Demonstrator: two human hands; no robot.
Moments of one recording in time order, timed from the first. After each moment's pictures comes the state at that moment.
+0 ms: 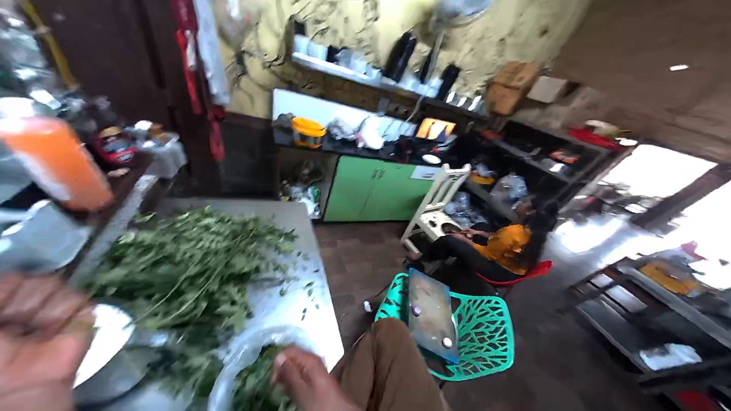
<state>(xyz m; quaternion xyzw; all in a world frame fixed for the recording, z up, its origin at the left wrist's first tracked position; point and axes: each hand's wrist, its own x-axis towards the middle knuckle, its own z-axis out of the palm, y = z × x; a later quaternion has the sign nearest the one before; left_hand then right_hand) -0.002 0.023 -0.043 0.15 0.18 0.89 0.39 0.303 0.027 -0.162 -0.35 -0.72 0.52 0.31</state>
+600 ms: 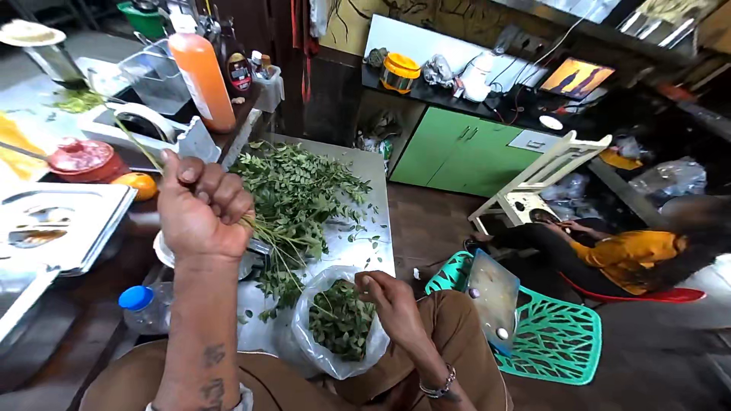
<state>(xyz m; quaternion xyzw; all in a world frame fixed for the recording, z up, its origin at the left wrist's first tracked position) 0.009 0.040 -0.033 0.22 0.19 0.87 0.39 0.310 0.069 -0.155 -0.43 -0.72 0.47 0.27</state>
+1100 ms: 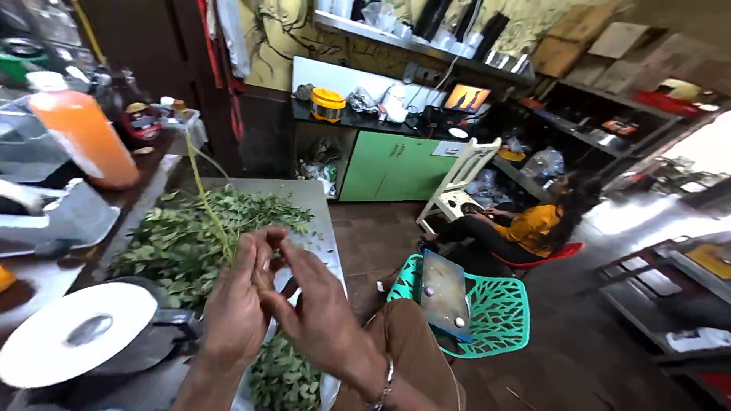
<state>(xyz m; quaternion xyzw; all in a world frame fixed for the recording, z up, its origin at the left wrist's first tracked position) 0.146 0.055 -0.039 0.39 0.33 0.74 0.44 0.274 0.070 -0.040 -0.35 -0.81 0.27 0.38</state>
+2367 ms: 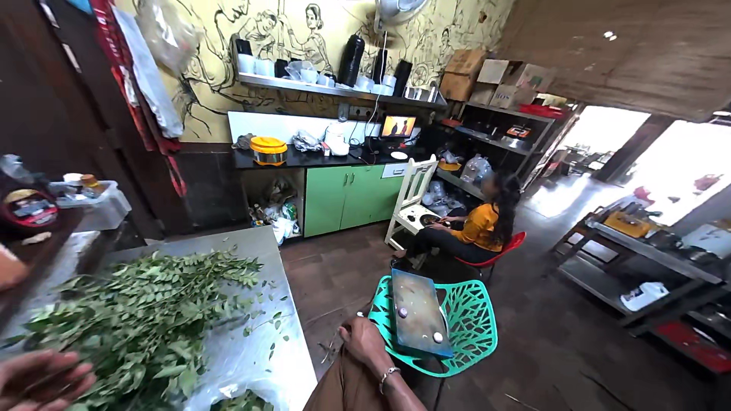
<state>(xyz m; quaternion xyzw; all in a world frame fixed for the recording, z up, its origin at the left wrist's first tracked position) 0.063 0.009 -0.020 0.44 0.44 0.66 0.42 0.492 0.172 -0.234 -0.68 -0.70 0.21 0.06</state>
